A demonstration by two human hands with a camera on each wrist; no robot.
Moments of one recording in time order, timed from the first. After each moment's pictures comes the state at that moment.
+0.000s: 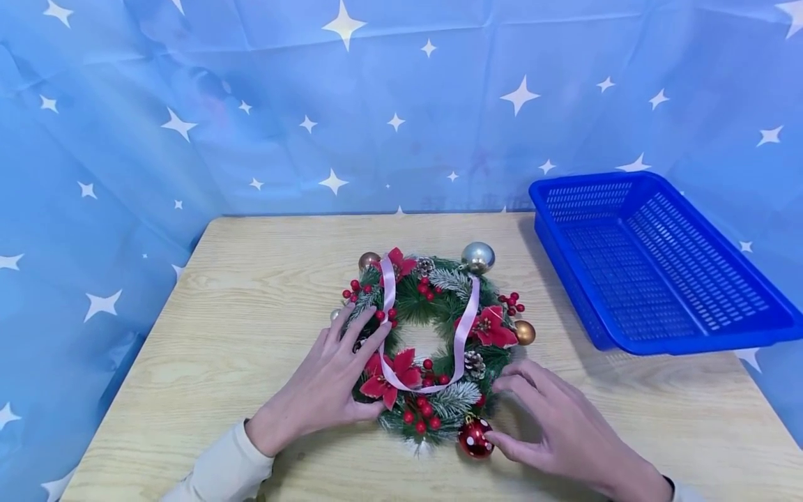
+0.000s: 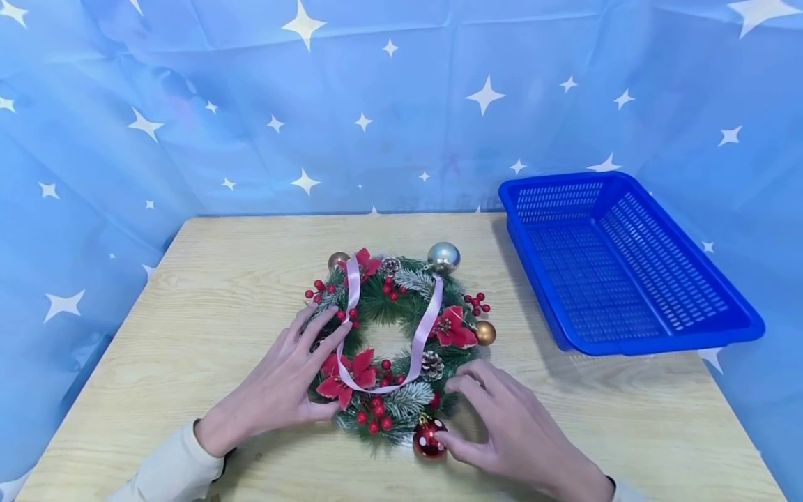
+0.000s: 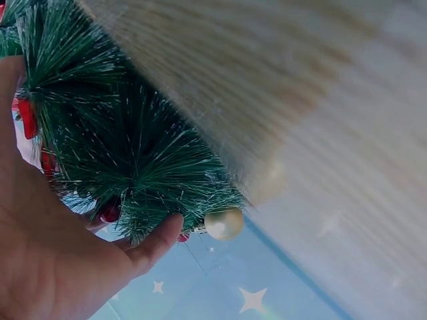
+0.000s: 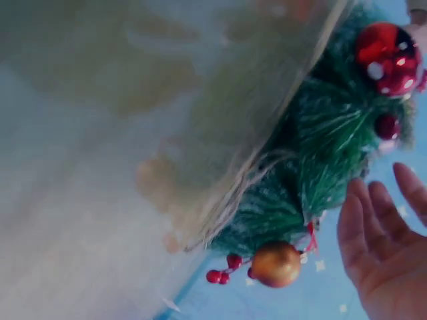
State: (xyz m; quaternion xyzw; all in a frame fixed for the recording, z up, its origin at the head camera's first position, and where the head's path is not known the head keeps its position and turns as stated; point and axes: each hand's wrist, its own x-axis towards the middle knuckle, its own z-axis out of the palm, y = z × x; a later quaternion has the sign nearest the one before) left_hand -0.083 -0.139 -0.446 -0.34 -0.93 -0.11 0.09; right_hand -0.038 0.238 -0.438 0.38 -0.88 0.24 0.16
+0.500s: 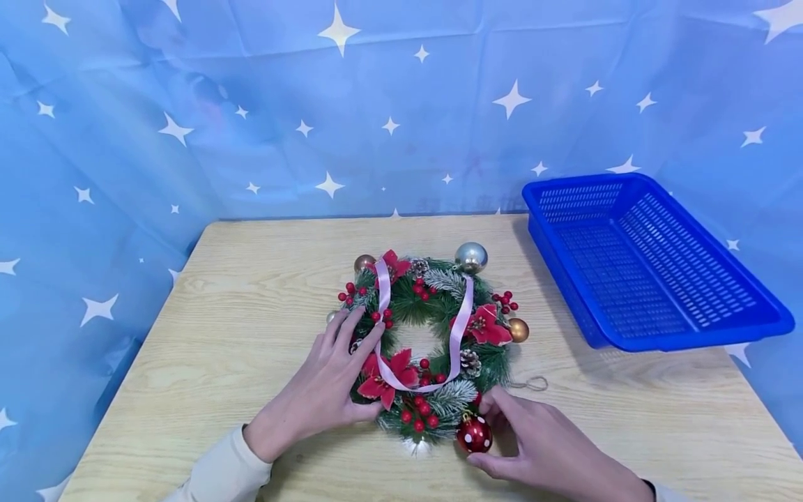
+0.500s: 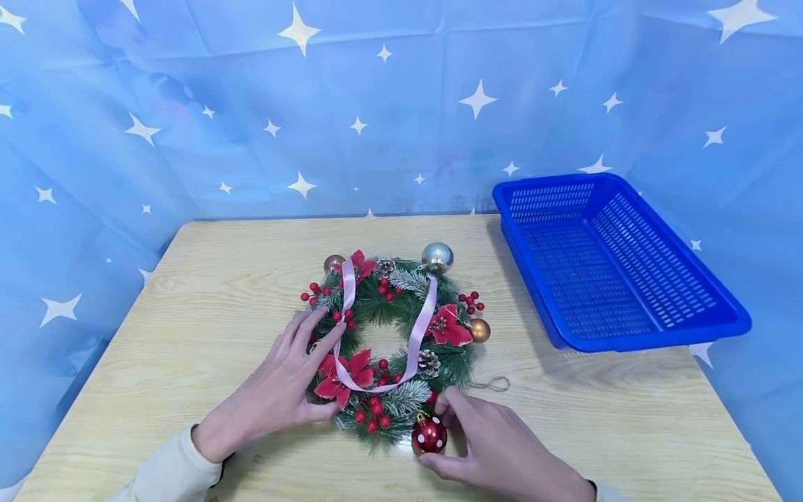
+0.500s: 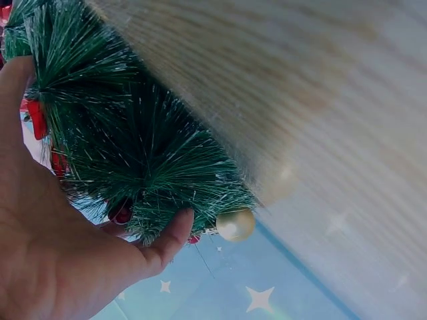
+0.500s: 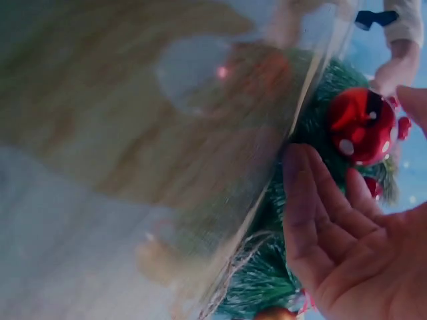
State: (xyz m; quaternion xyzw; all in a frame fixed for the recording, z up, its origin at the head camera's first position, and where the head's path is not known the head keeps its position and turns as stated) left_hand -0.077 -0.135 -0.444 -0.32 -0.94 -0.13 0.08; right_hand -0.017 0.222 -0.437 0.25 -0.93 0.27 -0.11
